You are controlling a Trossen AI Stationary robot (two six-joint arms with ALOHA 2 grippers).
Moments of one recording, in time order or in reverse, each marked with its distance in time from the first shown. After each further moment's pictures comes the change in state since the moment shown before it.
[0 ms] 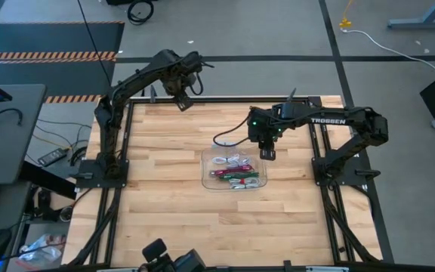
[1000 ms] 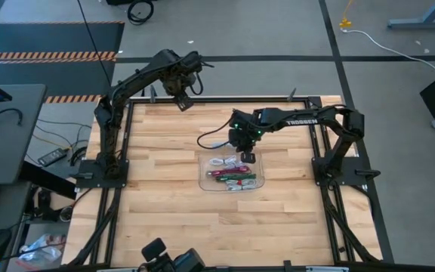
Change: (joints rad) left arm 0.004 0.000 -0.001 0.000 0.013 -0.007; right arm -0.023 0.243 -0.001 0.365 -0.183 -0.092
